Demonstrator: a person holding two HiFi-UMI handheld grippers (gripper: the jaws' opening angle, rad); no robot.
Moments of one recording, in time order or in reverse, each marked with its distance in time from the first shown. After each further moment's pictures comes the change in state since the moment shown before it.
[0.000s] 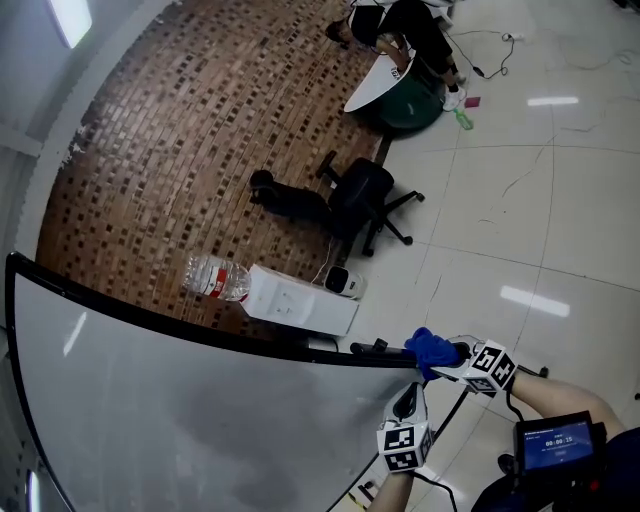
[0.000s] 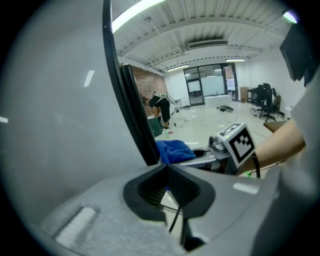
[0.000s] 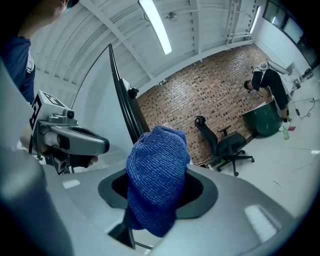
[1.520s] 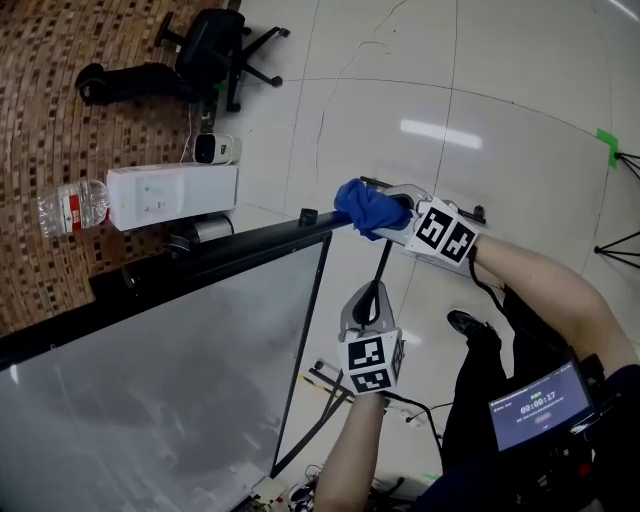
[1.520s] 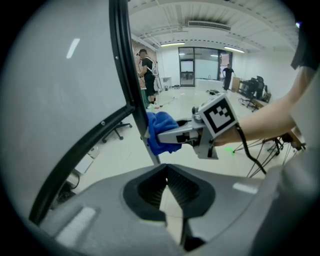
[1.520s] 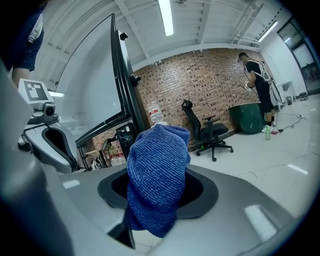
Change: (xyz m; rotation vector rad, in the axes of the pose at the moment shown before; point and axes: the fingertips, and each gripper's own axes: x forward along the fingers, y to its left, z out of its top) left arm 0.066 -0.078 -0.180 -0.006 0.232 -0.165; right arm -0.020 -0.078 -0.146 -0.105 0.163 -0.175
